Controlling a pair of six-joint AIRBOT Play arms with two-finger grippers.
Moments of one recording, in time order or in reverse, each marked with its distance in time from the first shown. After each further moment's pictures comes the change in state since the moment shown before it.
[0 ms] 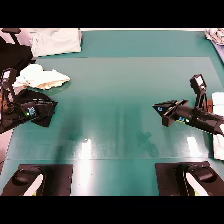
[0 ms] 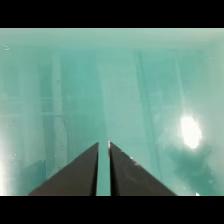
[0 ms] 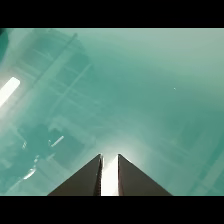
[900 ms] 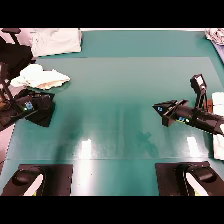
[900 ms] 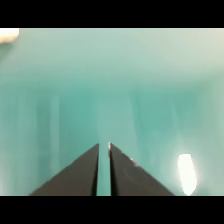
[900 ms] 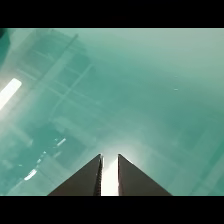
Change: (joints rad) left arm 0.000 0.000 0.000 -0.016 0.181 -0.007; right arm 0.000 0.000 0.000 0.006 0.000 0.000
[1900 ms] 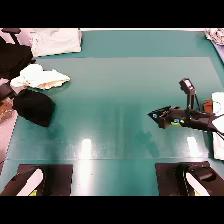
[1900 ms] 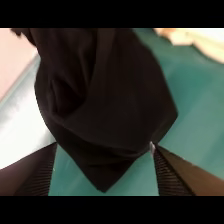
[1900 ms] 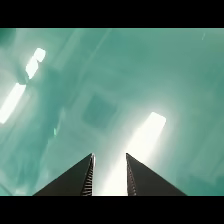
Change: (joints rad) left arm 0.502 -0.399 0.314 0.328 -0.411 -0.262; right arm 0.000 -0.103 0.003 0.000 0.130 0.125
